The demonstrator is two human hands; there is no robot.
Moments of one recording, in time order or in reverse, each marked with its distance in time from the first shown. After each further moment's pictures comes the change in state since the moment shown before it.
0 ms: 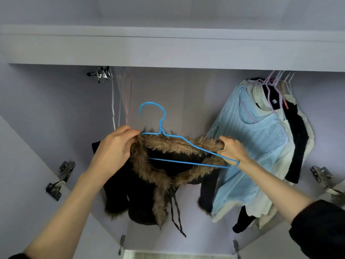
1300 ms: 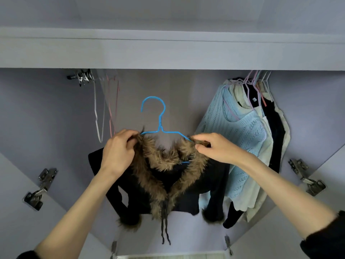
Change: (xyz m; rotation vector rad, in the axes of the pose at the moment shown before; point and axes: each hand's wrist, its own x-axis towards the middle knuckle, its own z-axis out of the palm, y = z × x) left_hand 0.015 0.038 0.031 0.001 0.030 -0.287; right_hand -0.041 -0.032 -0.050 0.303 -0.159 -0.256
